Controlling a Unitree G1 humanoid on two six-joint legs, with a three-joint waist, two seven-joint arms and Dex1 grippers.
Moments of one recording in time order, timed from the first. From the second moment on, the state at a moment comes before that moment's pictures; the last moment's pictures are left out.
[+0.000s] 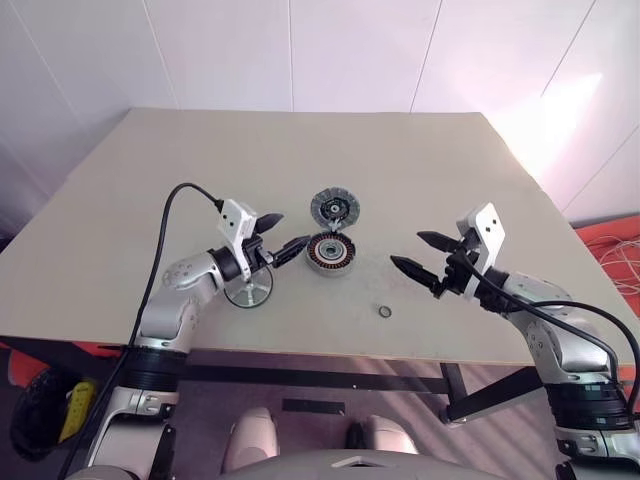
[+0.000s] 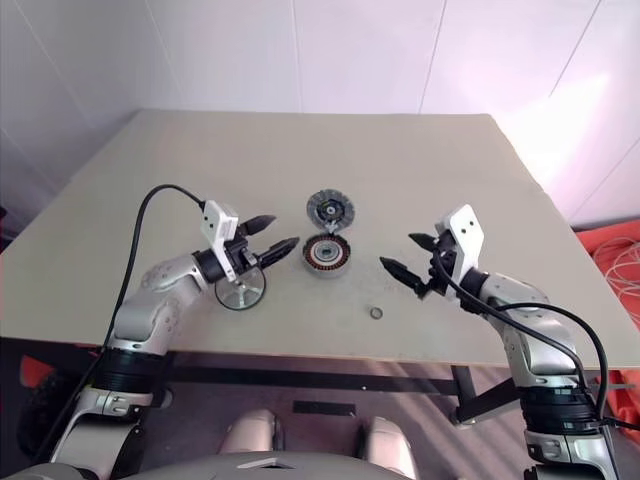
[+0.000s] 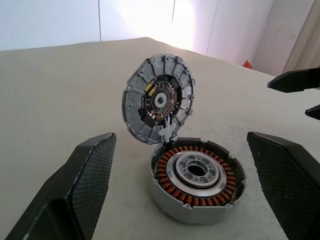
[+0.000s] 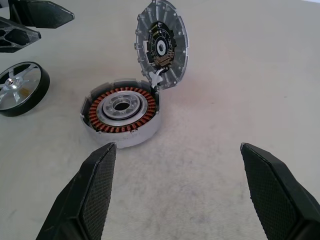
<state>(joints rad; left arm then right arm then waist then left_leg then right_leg) -0.34 0.30 -0.01 0.04 -0.37 0.31 -0.76 -0.14 -0.56 -0.11 -0.13 0.40 0.42 0.80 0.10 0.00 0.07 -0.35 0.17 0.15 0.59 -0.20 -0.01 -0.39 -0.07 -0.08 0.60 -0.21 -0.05</state>
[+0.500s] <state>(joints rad) -0.34 0.30 -0.01 0.04 -0.37 0.31 -0.76 -0.04 -0.59 -0.04 -0.14 0.36 0.39 0.88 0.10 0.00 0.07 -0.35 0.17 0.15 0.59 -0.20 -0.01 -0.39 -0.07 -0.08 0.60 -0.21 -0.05</state>
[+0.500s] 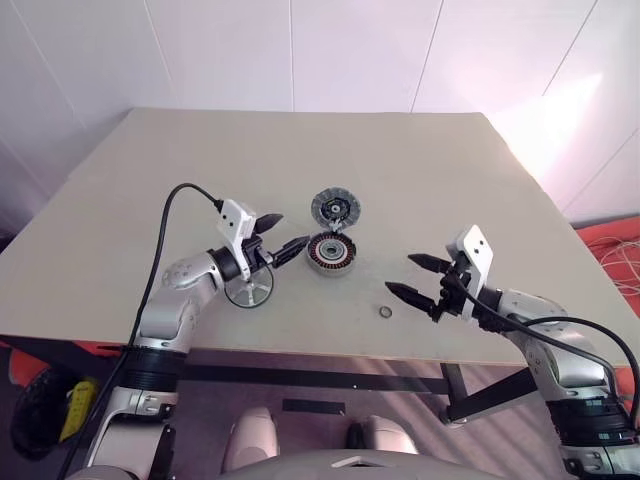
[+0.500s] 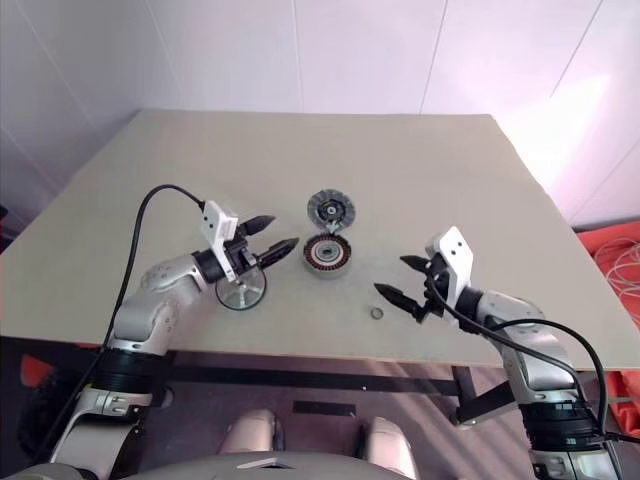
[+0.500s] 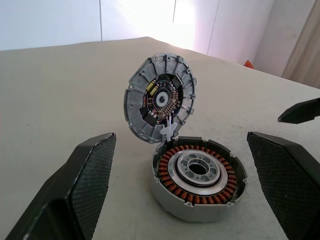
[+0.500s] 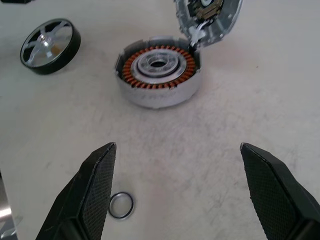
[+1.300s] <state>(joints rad) -0.31 0.34 0.00 0.04 -0.37 0.32 -0.76 0.01 -0.62 0.08 -0.09 0.19 0.24 0.89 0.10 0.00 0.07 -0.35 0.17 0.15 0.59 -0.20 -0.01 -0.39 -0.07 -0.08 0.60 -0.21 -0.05</state>
